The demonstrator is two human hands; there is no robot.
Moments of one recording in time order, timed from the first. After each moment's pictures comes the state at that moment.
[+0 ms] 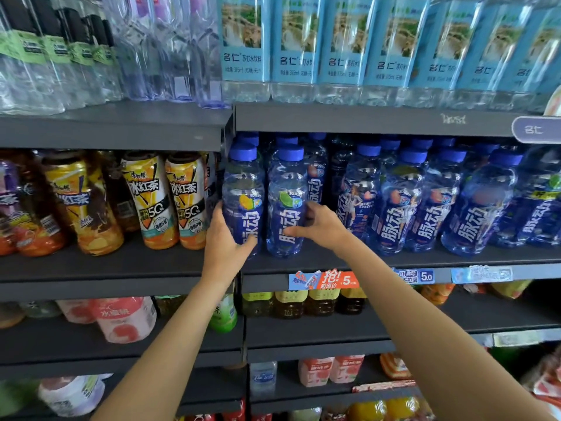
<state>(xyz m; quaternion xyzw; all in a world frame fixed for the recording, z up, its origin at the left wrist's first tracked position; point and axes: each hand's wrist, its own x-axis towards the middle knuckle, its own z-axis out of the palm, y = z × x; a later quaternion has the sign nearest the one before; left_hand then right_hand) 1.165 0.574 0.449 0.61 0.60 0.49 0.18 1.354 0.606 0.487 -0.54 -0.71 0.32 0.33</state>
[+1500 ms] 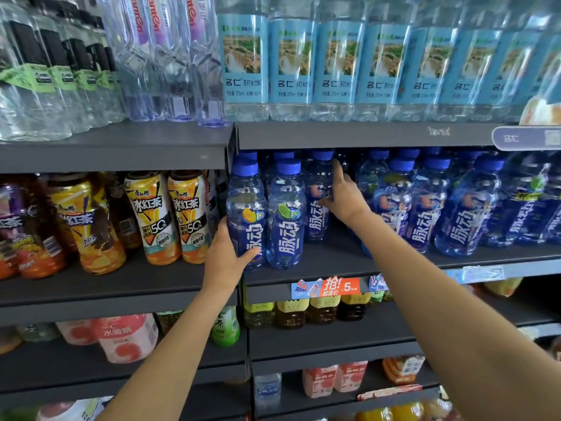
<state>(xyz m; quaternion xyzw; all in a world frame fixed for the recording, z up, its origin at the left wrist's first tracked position) 1.157 0.578 0.449 0.64 0.59 0.46 0.17 1.383 0.635 0.535 -0.66 -0.70 0.04 0.27</state>
